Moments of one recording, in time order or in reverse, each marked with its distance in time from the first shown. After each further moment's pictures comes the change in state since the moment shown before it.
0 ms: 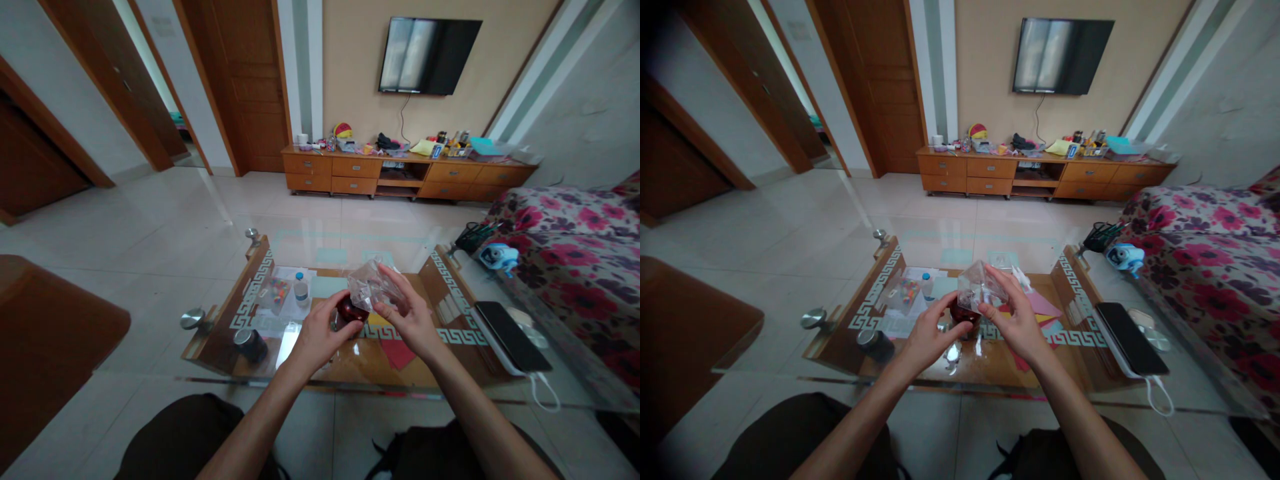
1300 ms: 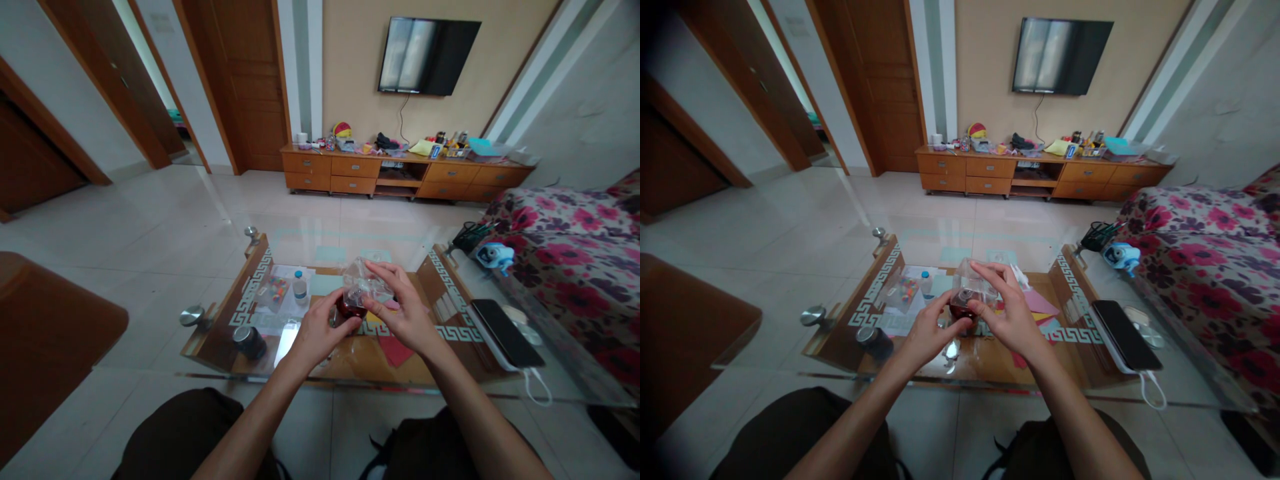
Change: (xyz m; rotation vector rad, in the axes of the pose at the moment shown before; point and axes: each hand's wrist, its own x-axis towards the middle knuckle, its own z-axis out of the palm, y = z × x) left_hand -0.002 0.001 0.000 0.021 0.008 0.027; right_hand 0.008 -0.029 0.004 -0.308 -0.055 -0.179
